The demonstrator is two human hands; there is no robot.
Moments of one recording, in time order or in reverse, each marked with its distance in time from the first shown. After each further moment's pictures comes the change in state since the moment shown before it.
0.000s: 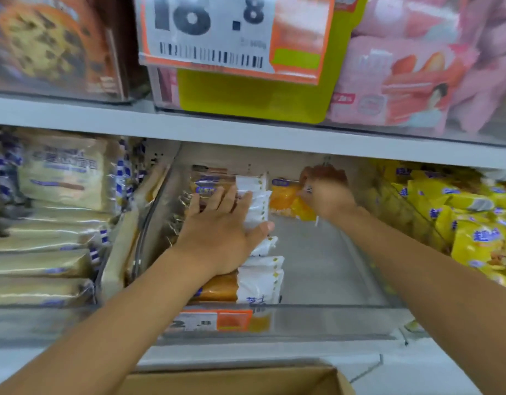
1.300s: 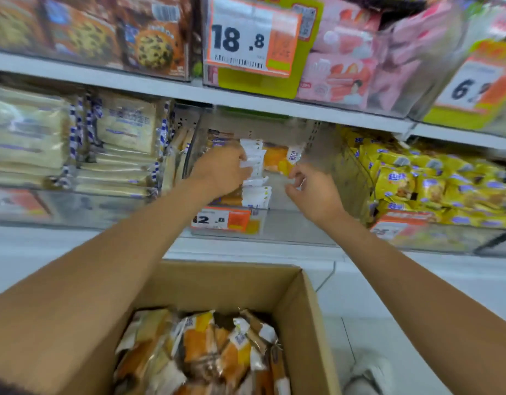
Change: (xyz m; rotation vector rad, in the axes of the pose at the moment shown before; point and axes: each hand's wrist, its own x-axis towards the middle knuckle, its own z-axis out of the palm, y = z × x) left_hand -0.047 0.001 -0.031 -0.351 0.269 0.025; right_hand -0.159 -0.048 -0.083 0.640 0.121 0.026
